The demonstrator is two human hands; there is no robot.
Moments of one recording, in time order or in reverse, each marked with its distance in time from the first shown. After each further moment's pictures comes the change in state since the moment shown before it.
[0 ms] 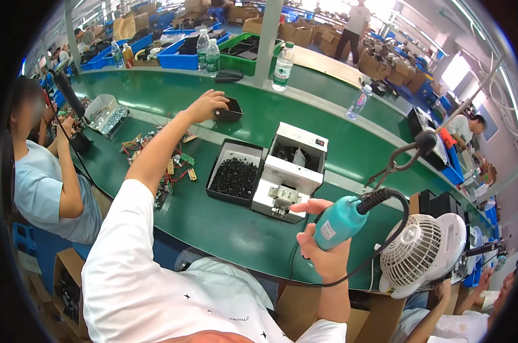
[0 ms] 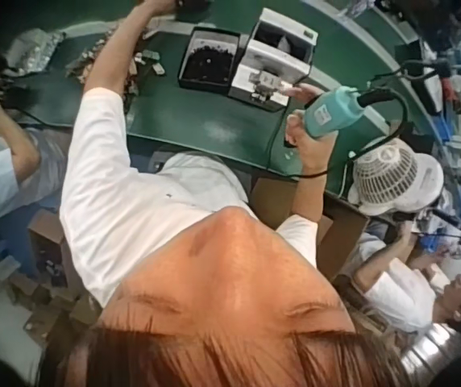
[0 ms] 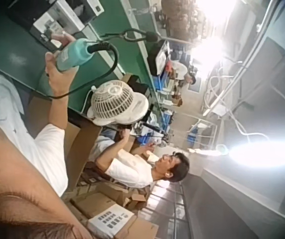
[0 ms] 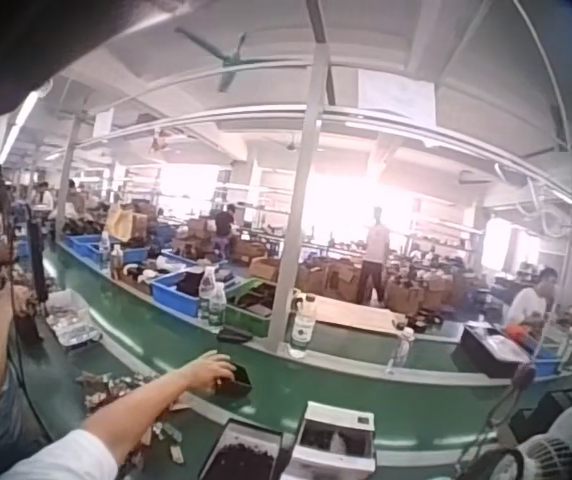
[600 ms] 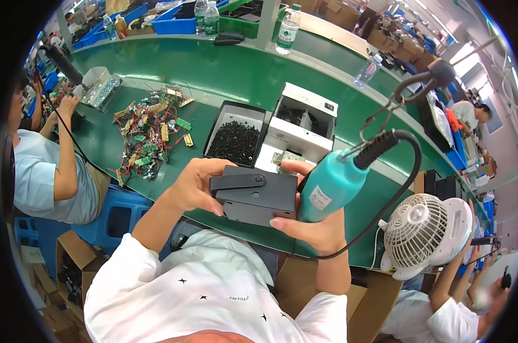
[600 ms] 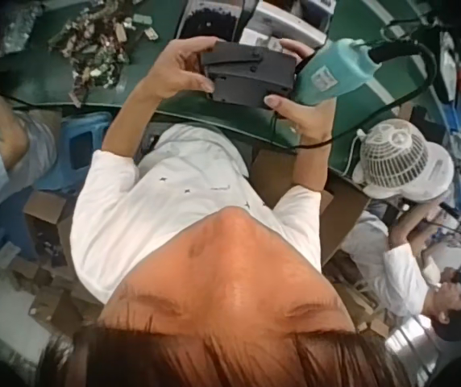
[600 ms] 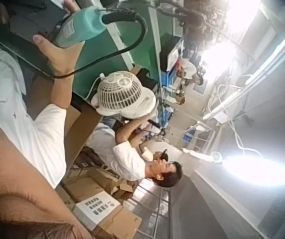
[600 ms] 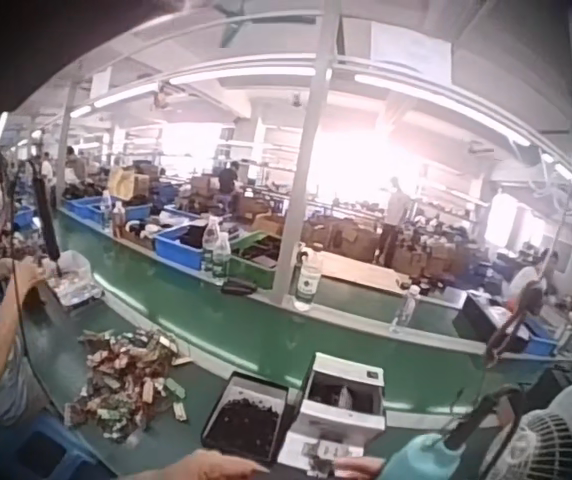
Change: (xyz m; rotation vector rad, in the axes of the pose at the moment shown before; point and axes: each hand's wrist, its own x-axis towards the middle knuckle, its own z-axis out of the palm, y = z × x) left_hand -0.104 0.309 -0.127 -1.927 0.032 -0.275; right_hand 0.008 0.004 0.017 -0.155 -0.181 -0.024
